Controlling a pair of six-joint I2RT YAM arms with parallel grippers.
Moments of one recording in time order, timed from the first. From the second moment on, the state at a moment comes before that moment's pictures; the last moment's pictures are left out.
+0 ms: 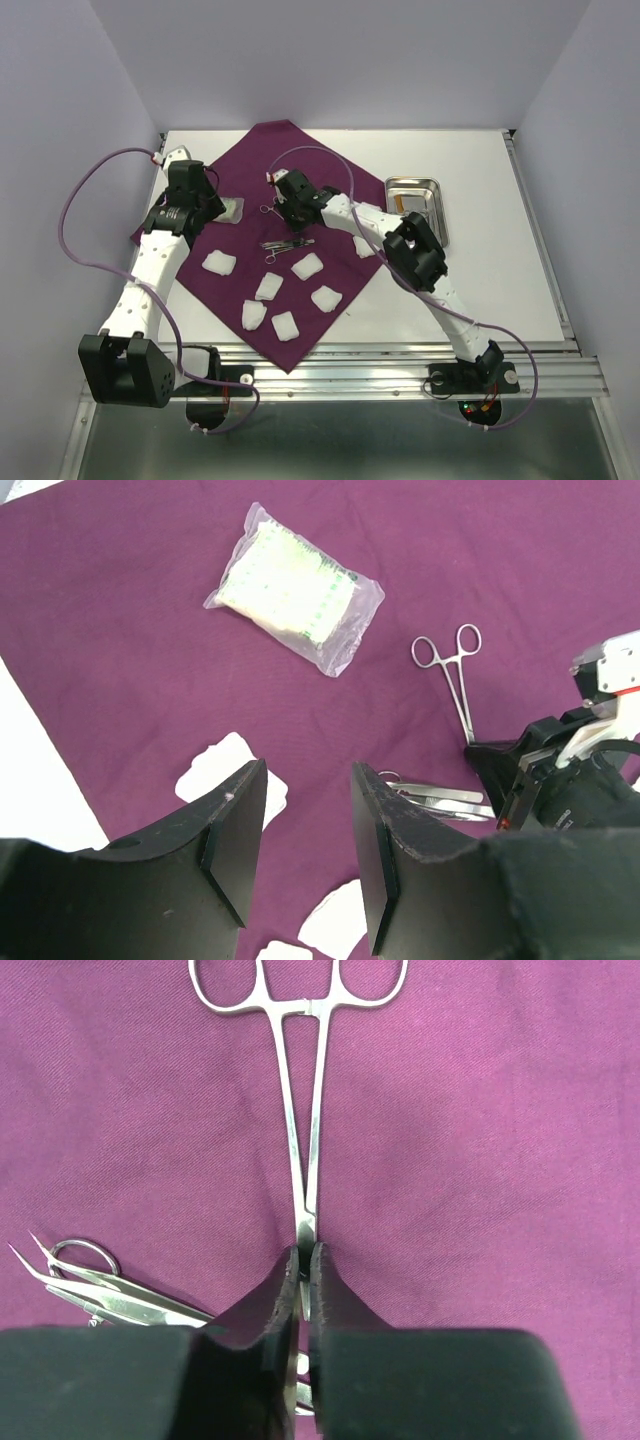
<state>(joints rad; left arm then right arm) -0.10 1.21 1.11 -0.59 -0.25 -0.49 0.81 2.45 2.10 -0.52 0.10 0.11</state>
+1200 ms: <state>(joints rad) -0.09 1.17 1.11 -0.59 -0.23 -0.47 0.45 1.64 1.35 -0.44 0.30 0.23</state>
